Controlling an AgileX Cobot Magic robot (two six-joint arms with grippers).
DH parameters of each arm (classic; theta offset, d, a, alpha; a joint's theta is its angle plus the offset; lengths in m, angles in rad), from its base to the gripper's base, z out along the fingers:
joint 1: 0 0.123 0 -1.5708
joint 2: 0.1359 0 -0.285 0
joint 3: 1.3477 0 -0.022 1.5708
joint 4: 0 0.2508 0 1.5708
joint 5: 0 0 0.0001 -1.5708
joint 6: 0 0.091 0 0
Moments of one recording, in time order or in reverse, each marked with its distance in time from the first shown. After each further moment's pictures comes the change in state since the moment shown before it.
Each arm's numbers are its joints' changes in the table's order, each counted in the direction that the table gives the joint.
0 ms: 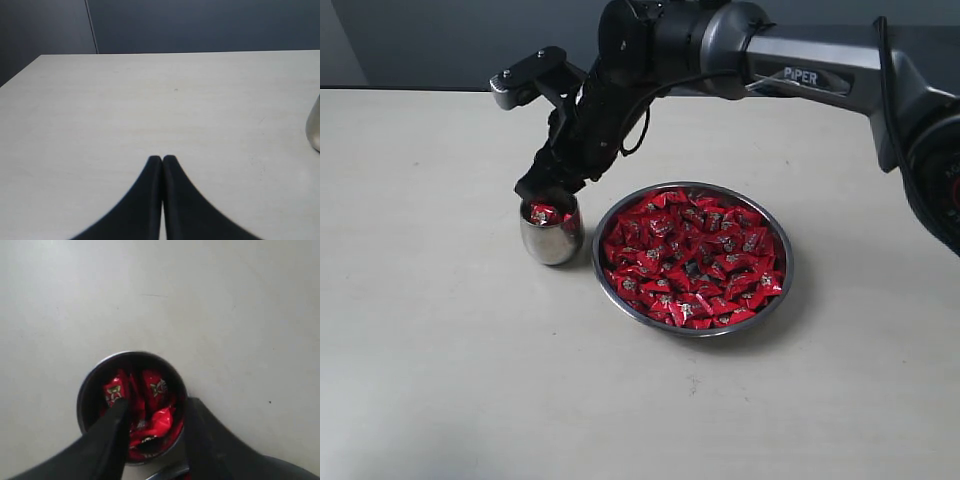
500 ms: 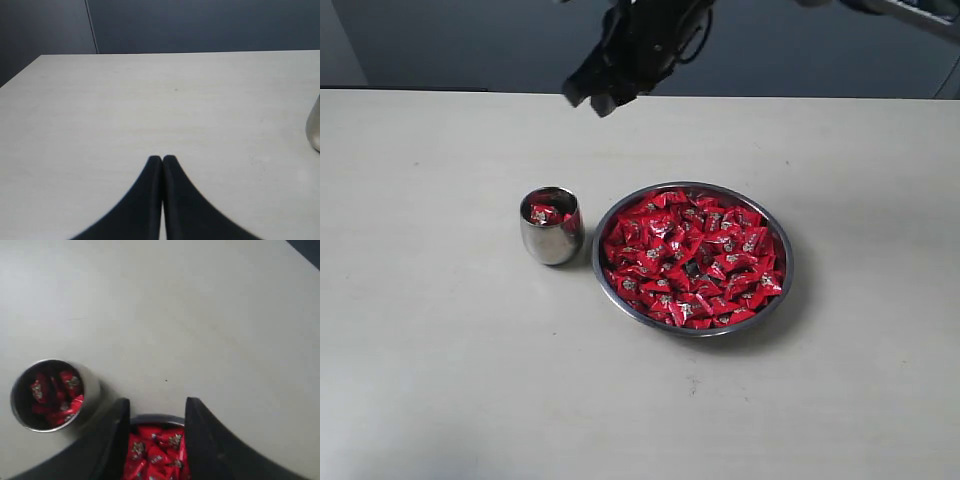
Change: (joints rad) left arm 0.000 0.000 0.000 0.000 0.000 0.000; right arm -0.135 -0.098 -0.117 -0.091 -0.149 0.122
